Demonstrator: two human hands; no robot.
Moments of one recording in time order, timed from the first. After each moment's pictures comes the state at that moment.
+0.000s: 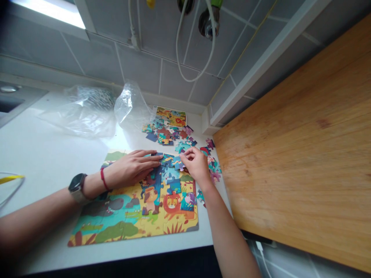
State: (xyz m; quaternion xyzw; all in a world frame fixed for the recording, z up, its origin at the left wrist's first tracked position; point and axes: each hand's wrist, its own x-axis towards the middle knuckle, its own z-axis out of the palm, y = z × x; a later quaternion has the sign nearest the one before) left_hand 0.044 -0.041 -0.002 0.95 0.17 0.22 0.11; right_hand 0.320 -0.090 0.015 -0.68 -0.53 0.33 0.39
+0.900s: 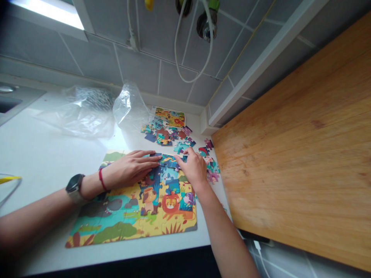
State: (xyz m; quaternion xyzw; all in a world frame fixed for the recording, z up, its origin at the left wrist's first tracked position) left_hand 0.045 -0.040 0.000 0.96 0.18 0.20 0.09; right_hand 0.312 -0.094 0.022 -0.75 -0.63 0.08 0.19
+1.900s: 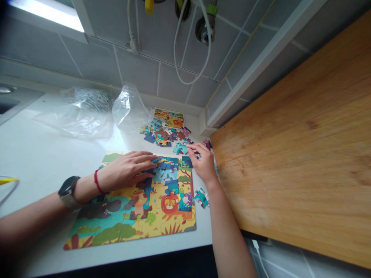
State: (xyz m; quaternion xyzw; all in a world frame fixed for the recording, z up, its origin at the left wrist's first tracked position) left_hand 0.042 -0.043 0.009 0.95 0.19 0.21 0.11; right_hand 0.345 -0.088 0.036 -0.61 -0.67 0.14 0.41
